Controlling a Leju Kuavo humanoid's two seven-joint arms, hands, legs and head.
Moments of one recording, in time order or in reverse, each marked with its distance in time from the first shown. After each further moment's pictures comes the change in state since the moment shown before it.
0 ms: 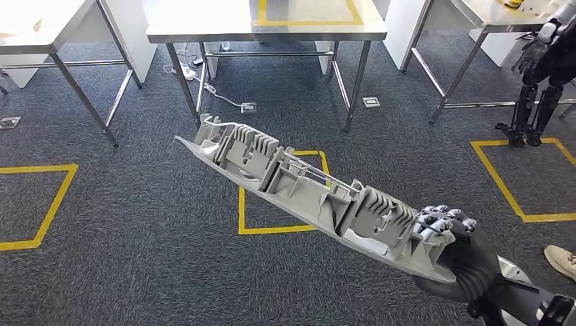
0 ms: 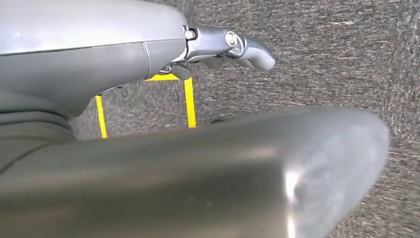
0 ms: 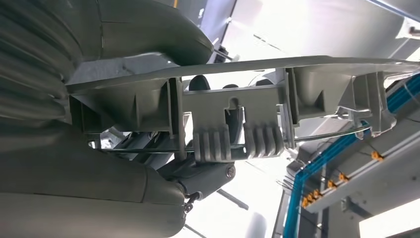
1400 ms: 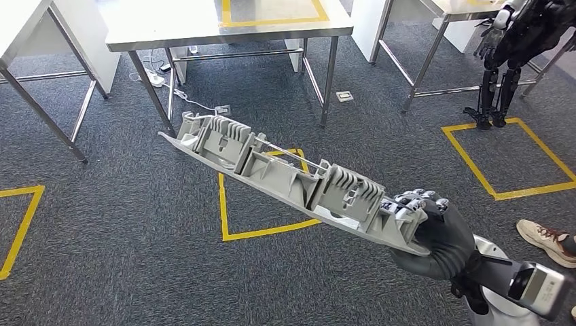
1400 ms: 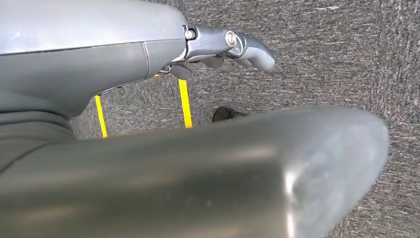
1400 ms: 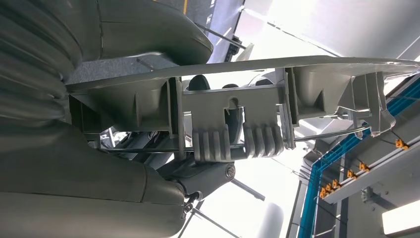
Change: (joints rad) left arm 0.001 -0.010 0.039 -0.001 0.018 -0.001 0.000; right arm -0.086 0.033 0.043 0.071 0.006 0.030 0.051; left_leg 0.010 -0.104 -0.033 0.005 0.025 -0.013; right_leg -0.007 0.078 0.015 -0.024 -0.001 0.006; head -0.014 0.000
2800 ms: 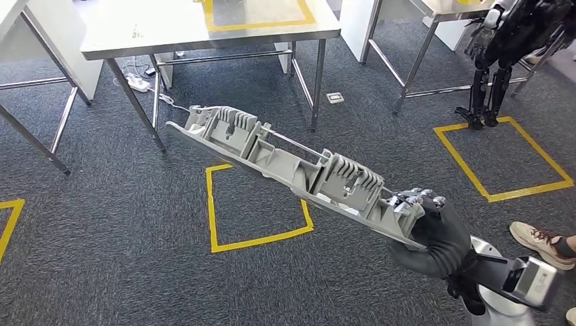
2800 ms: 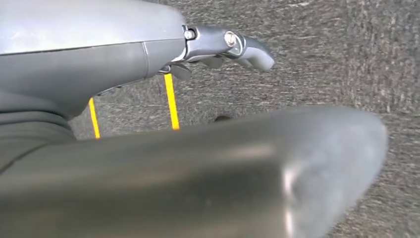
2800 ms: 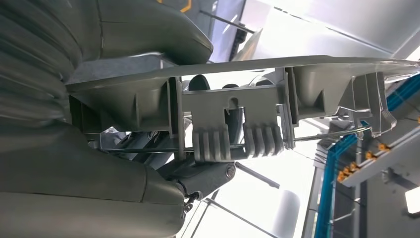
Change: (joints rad) left arm 0.000 0.007 0.011 -0.002 -0.009 -0.003 0.009; right arm 0.007 0.006 0.004 0.021 -0.013 -0.022 0.022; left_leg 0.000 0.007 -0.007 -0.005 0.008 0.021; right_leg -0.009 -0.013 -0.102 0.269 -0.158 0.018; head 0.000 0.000
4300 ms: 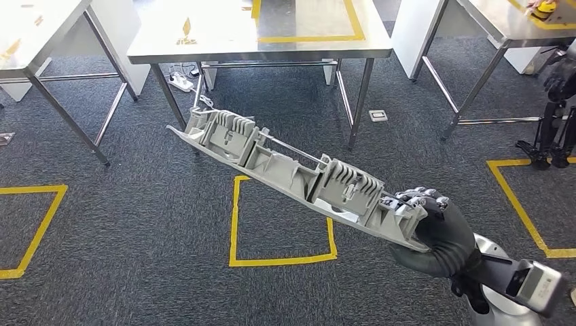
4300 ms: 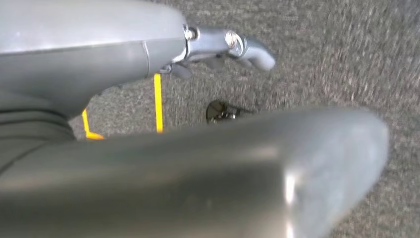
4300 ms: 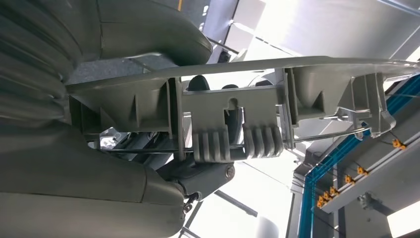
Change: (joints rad) left arm 0.001 -0.015 0.017 0.000 -0.011 -0.004 -0.001; right arm -0.007 -0.018 0.004 -0.014 0.018 -0.010 -0.024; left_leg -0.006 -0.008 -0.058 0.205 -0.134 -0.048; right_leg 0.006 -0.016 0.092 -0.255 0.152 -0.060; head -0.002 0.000
